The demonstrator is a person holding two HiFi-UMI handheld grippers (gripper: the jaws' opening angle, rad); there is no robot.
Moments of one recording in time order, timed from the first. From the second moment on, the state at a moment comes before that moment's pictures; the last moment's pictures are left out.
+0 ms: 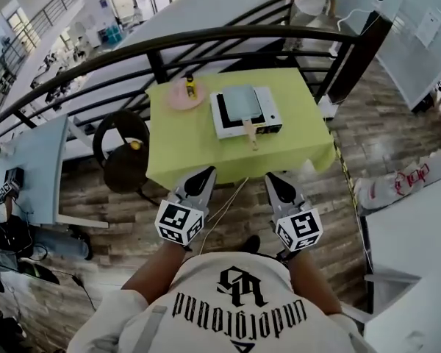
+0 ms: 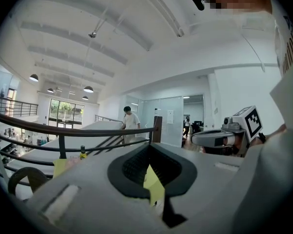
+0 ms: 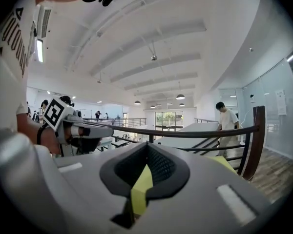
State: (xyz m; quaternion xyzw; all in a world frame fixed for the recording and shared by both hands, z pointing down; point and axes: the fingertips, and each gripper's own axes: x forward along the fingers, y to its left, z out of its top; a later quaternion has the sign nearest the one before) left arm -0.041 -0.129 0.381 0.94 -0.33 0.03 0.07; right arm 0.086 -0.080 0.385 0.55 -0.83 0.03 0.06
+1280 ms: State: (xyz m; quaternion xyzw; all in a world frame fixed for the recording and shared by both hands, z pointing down) left arm 0.102 -0.292 0.495 0.92 -0.31 0.09 0.21; right arm 0.185 -0.241 0.498 0.44 -0.87 0.18 0.12
